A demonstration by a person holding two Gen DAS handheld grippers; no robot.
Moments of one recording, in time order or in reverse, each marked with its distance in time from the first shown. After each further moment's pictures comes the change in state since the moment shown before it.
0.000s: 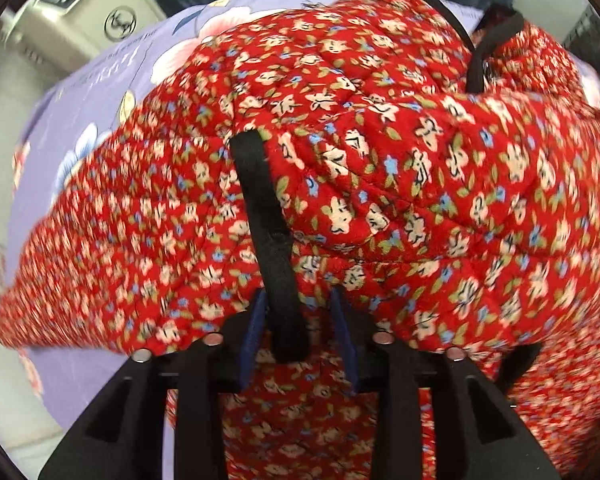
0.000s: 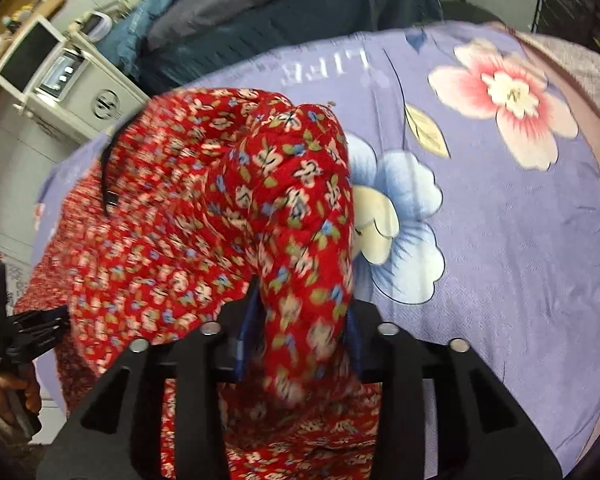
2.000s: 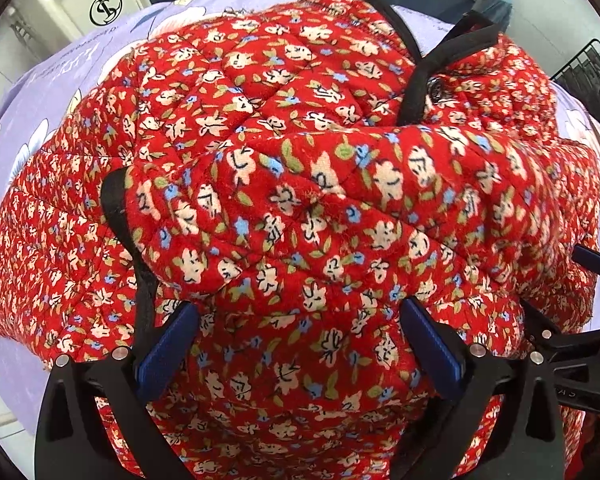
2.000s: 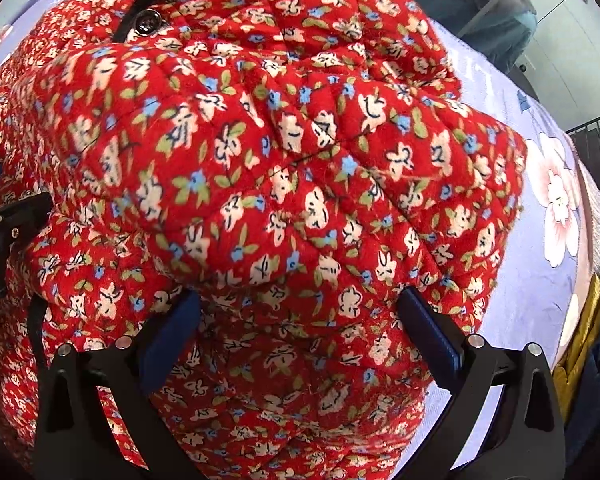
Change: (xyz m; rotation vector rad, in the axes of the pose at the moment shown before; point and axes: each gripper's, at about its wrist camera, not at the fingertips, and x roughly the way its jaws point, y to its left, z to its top) left arm 0.013 -0.039 0.019 -0.109 -0.025 -0.163; right arm 0.104 0.181 -0.027 -0.488 0.195 -0.344
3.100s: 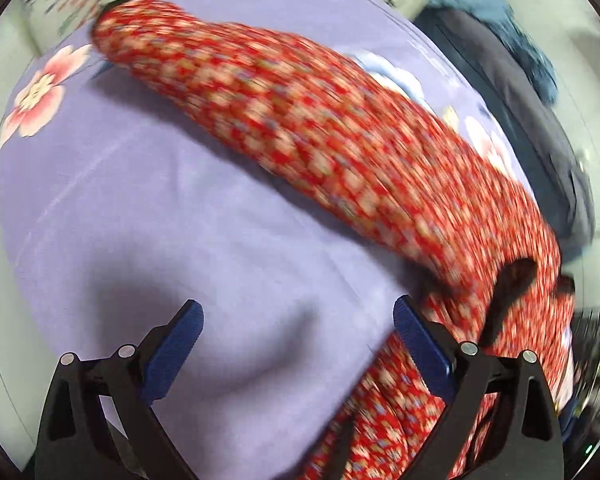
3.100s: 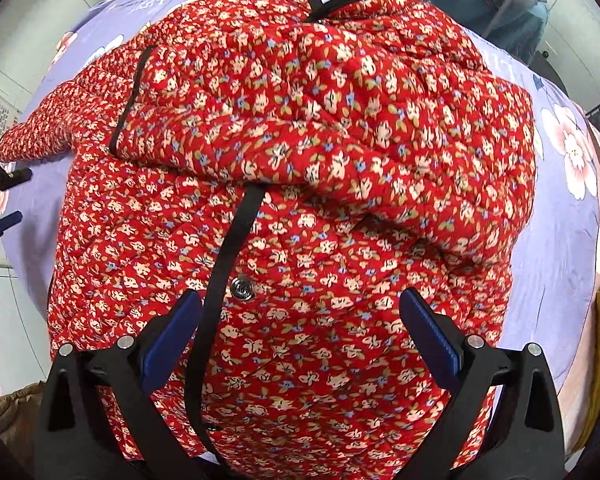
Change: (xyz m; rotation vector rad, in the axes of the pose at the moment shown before) left arm -0.075 0.325 -0.163 -0.821 -0.142 -0.073; right arm -0.114 0.151 -0.126 0.052 -0.017 0.195
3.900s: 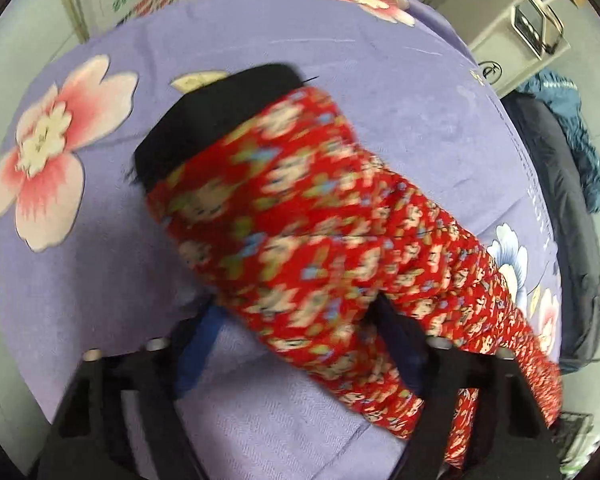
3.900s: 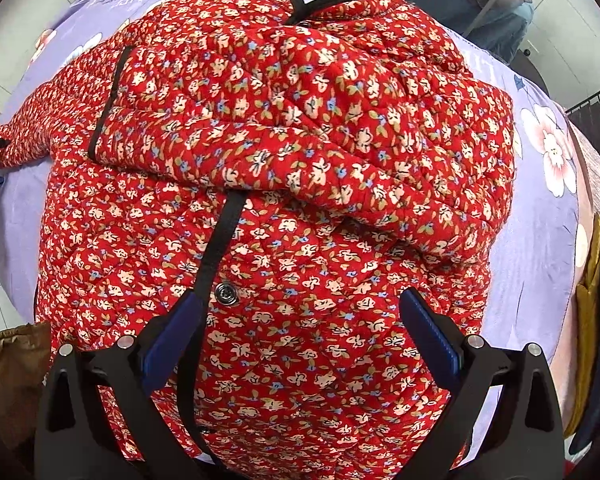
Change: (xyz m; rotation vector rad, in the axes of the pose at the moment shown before) left arm 0.042 0.084 0.143 -0.201 -0.073 0.051; right arm -0.001 0.000 0.007 0.006 0.022 -0.084
